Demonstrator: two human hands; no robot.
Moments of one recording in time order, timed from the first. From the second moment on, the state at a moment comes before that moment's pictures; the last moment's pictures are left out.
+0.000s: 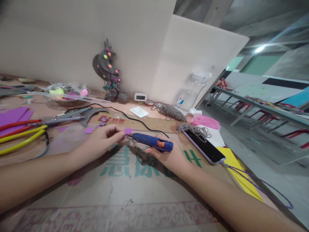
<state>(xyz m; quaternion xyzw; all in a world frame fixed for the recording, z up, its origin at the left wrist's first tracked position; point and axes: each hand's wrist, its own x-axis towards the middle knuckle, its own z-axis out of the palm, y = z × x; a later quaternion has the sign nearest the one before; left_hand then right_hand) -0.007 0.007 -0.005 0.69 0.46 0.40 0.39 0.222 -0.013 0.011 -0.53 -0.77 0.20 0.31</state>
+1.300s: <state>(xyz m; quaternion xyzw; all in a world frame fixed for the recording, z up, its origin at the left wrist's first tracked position) -0.007 0.008 -0.002 0.68 0.46 0.40 0.41 0.230 -0.010 0.007 -0.53 -0.79 0.12 0.28</state>
